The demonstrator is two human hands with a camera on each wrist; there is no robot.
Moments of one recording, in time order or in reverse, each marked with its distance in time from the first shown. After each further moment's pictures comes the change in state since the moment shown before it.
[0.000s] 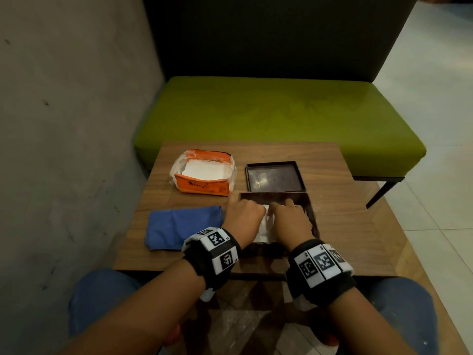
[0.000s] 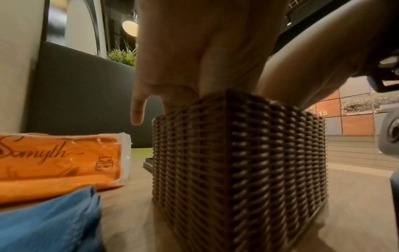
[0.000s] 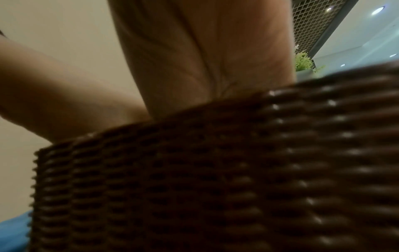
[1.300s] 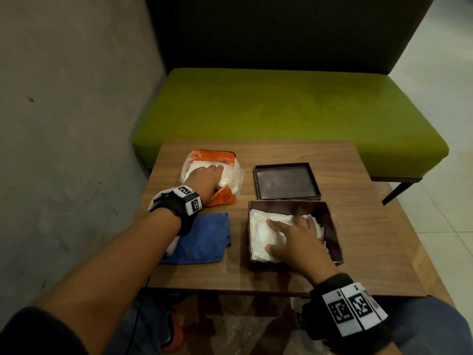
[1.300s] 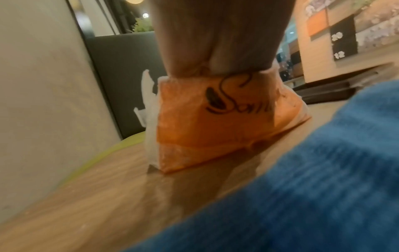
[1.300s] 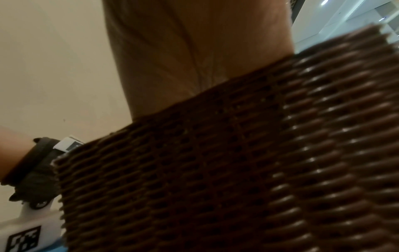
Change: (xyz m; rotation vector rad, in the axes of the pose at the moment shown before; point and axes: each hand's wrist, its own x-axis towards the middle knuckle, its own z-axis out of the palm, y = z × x) left_hand 0.090 -0.149 0.042 0.107 0.011 -0.077; right_hand 0.014 0.008 0.026 0.127 -0.153 0.002
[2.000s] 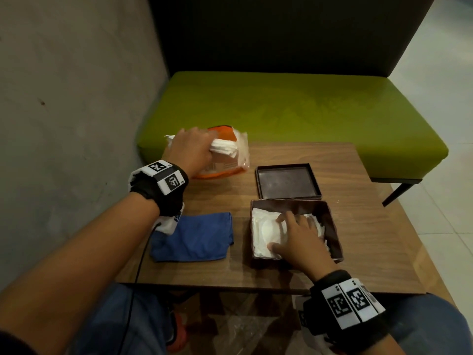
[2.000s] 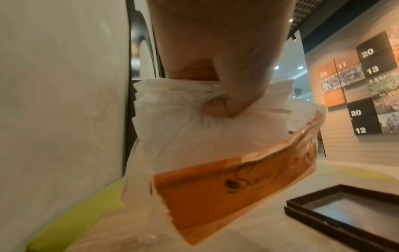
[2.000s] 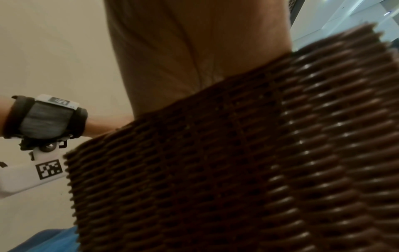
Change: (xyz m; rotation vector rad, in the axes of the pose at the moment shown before) left_hand -0.016 -0.029 -0.079 -0.085 0.421 -0.053; right_hand 0.000 -0.001 0.002 0.055 0.073 -0.002
